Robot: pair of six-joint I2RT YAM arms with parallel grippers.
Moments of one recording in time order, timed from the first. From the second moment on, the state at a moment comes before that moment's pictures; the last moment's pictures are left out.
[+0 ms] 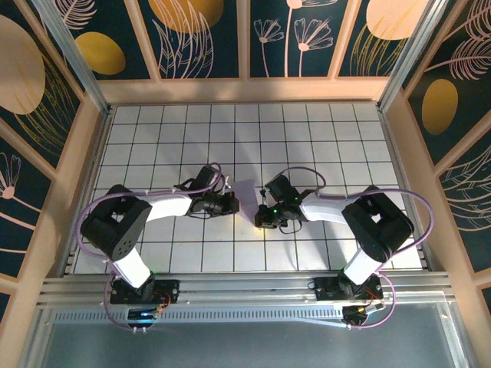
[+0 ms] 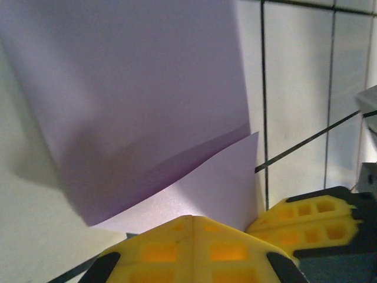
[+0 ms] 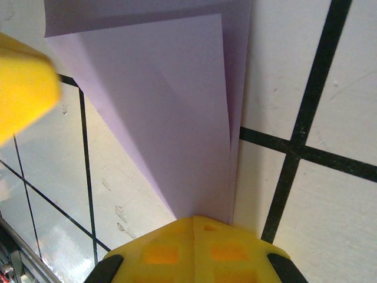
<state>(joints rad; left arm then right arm) -0.62 1.72 0.78 -0.03 0.46 -0.73 0.73 1.64 0.72 -0.18 -0.42 0.68</state>
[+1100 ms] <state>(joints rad) -0.62 1.79 0.83 -0.05 0.45 -0.69 0.73 1.72 0.84 -0.16 -0.45 0.68</state>
